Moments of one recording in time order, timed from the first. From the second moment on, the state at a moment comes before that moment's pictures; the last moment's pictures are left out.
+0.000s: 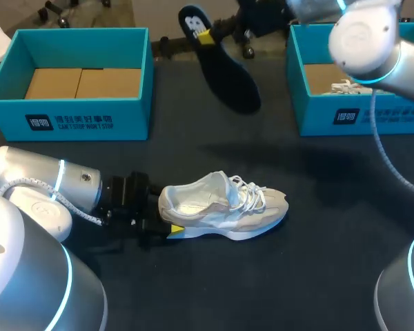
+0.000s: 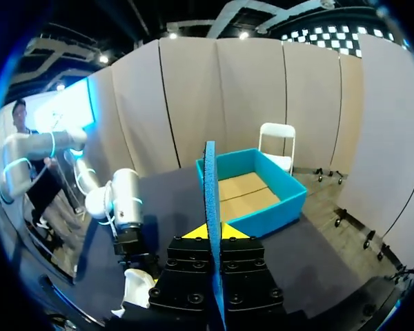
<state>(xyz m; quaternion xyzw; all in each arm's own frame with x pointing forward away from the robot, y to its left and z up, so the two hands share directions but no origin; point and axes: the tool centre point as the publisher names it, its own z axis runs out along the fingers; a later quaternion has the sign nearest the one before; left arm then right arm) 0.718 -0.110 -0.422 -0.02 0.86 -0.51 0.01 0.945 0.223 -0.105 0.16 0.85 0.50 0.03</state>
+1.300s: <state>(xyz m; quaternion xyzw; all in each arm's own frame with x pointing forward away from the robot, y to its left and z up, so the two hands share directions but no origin) 0.718 -0.110 -0.422 -0.02 0.86 -0.51 0.01 0.895 0.199 0.004 0.24 0.74 0.60 -0.16</state>
